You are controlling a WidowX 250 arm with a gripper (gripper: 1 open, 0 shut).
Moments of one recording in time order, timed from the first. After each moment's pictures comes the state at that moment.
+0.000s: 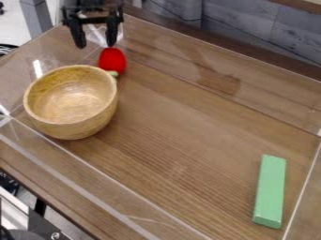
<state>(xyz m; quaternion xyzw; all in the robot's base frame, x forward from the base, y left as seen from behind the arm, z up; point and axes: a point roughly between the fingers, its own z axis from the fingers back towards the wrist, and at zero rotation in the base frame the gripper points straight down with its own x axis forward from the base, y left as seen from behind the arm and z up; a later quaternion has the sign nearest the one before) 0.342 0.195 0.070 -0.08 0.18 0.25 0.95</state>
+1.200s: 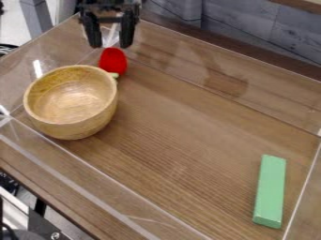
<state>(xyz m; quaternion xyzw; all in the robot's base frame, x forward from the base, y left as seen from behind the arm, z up) 0.340 0.156 0.090 -0.09 0.20 0.17 0.96</state>
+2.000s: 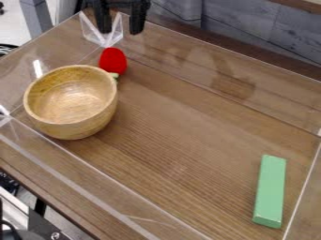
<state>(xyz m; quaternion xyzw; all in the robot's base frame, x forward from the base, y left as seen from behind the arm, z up) 0.344 0.137 0.110 -0.08 0.20 0.14 0.97</state>
